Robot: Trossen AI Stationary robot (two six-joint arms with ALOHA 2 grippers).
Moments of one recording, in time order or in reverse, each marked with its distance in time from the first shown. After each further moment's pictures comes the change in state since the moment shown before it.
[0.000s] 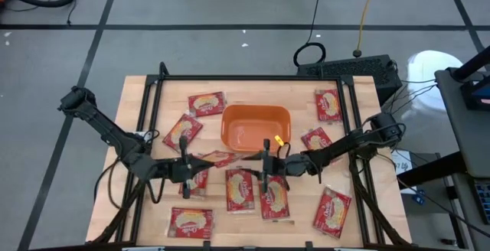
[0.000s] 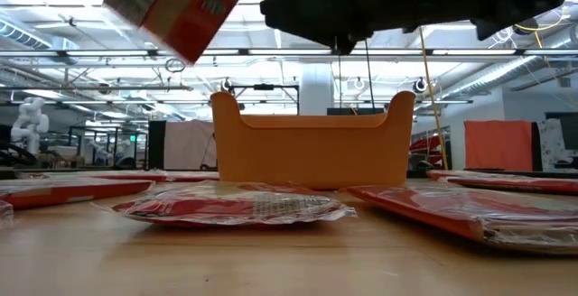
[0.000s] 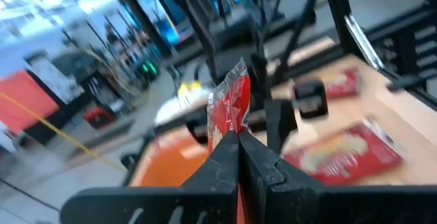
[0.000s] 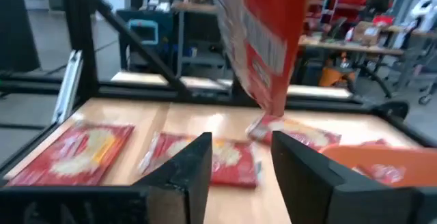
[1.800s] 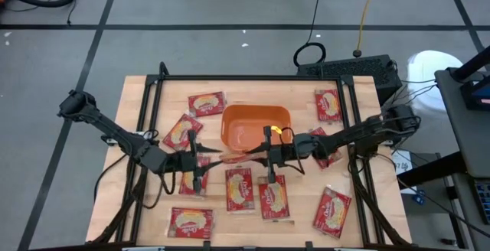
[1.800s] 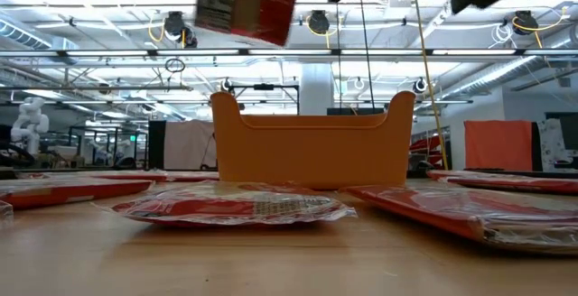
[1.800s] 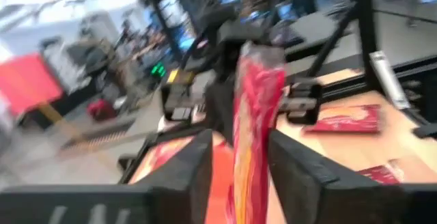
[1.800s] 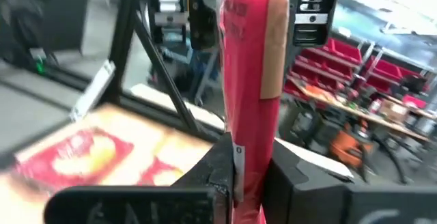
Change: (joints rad) left arm 0.133 0.056 0.001 0.100 0.068 -0.134; right arm -0.114 -0.237 -0.002 -0.196 -0.304 -0.295
